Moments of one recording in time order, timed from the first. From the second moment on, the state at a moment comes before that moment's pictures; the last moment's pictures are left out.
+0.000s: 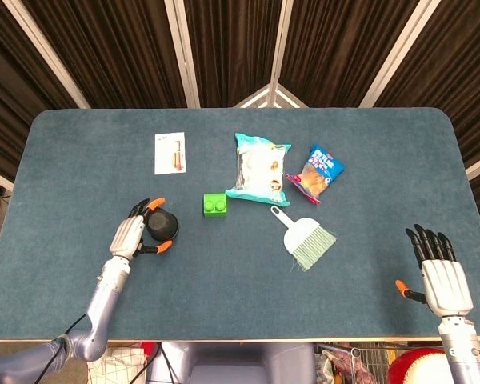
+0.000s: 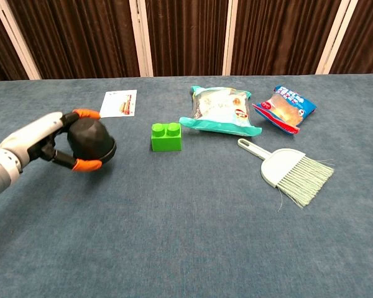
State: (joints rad) left arm -0.51 -1.77 -0.24 -1.25 1.26 1.07 -0.17; right arm 0.12 -1.19 0.07 -1.60 -1.46 1.41 -0.10
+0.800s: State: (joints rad) left arm -0.50 -1.52 -0.29 -1.74 1.05 1.08 0.07; right arm 0.14 -1.18 0.08 -1.63 -1.45 1.39 -0.10
